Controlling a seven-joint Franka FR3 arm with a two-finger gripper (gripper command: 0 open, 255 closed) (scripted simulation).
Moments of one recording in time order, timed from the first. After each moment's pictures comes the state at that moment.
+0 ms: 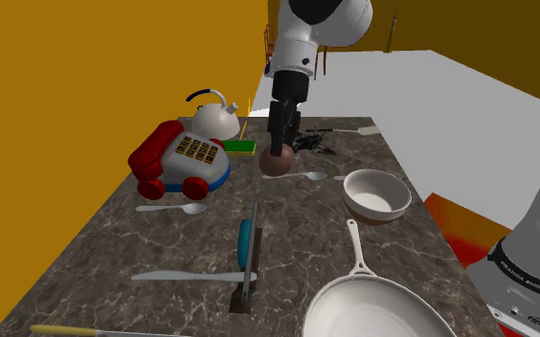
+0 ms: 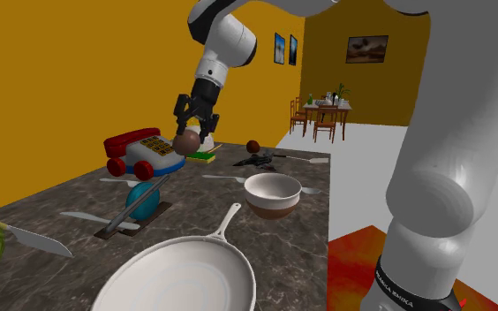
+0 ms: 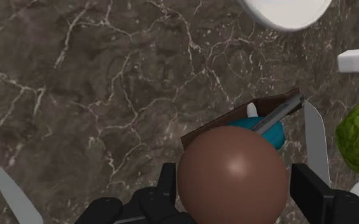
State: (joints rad) arm 0.27 0.04 0.10 -1.92 0.55 1.82 -0.28
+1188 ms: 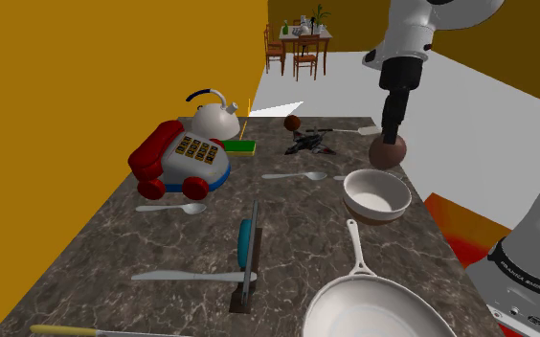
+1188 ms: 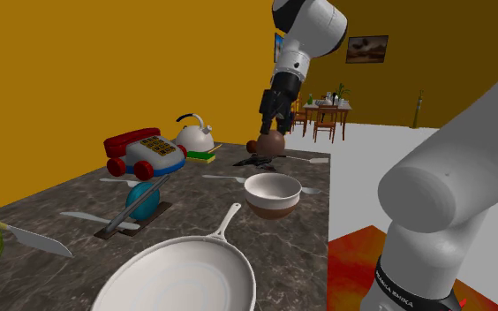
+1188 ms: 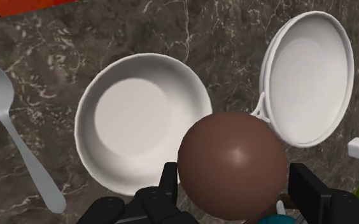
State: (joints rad) arm 0.13 -0.52 -0.07 -2.42 0.44 1.63 -0.49
